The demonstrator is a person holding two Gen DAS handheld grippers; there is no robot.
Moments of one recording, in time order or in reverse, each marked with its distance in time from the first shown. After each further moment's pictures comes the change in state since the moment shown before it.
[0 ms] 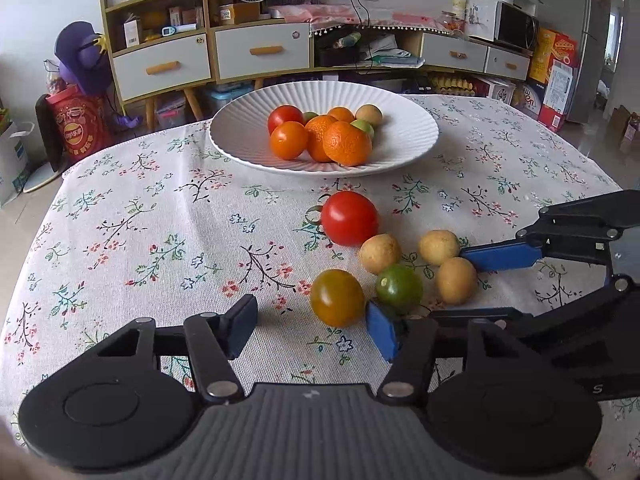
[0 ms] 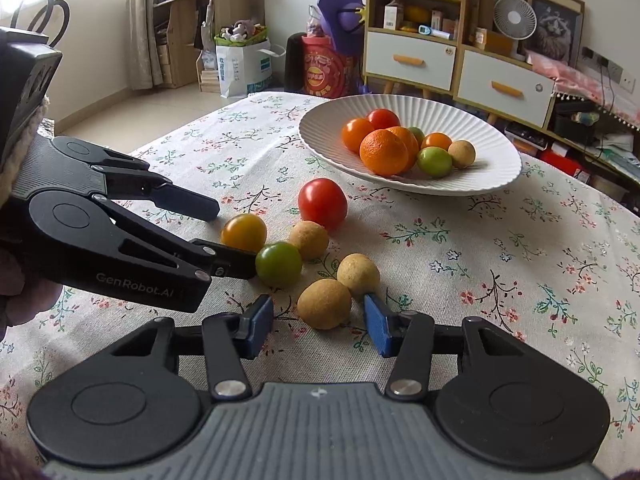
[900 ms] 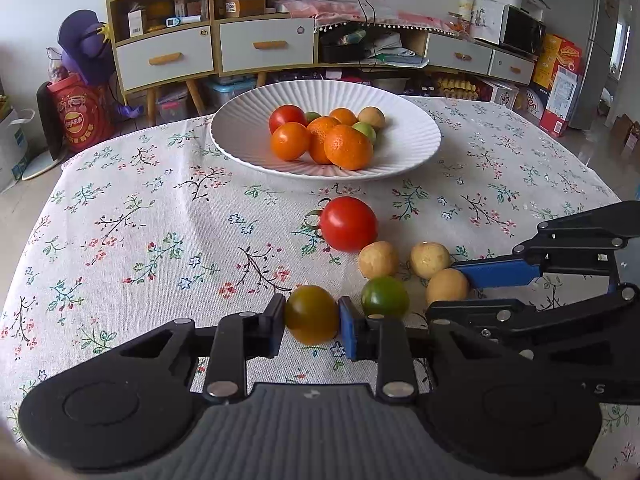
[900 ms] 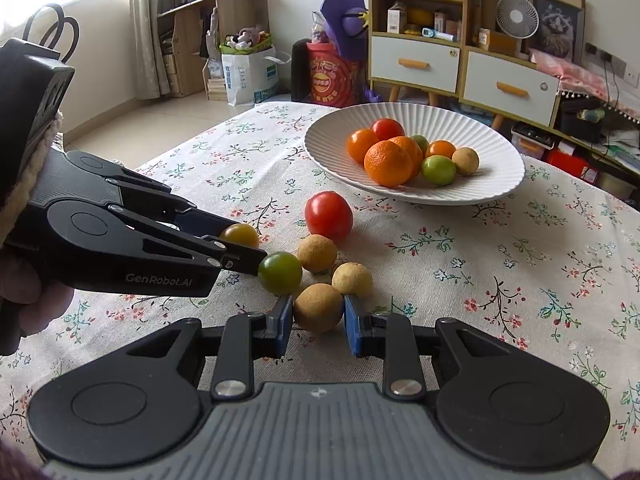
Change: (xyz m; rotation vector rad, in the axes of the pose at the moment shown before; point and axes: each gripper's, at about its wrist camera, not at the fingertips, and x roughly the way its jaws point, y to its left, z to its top) left arm -0.001 0.000 0.007 -0.038 0.022 -0.006; right arm -0.005 -0.004 0.005 0.021 -0.015 0.035
